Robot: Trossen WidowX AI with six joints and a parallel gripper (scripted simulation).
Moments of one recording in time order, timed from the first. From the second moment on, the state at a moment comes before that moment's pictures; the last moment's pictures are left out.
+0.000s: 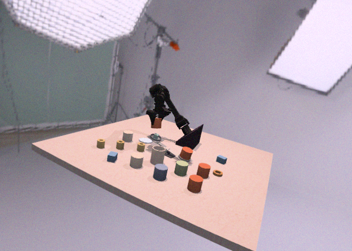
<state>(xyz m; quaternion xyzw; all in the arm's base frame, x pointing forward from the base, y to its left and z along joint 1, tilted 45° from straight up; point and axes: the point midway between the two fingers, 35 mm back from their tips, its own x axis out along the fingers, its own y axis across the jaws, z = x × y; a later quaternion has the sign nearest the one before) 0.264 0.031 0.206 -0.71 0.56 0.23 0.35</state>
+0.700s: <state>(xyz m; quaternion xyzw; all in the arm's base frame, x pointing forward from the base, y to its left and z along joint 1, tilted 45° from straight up) 0.213 -0.090 0.222 -0.68 0.58 0.25 0.37</state>
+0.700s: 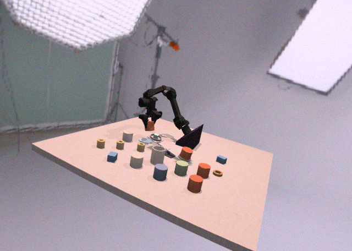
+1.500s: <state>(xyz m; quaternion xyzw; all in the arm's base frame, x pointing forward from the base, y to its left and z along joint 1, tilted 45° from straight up) 0.143 -0.158 0.225 -0.70 0.59 0.21 0.34</state>
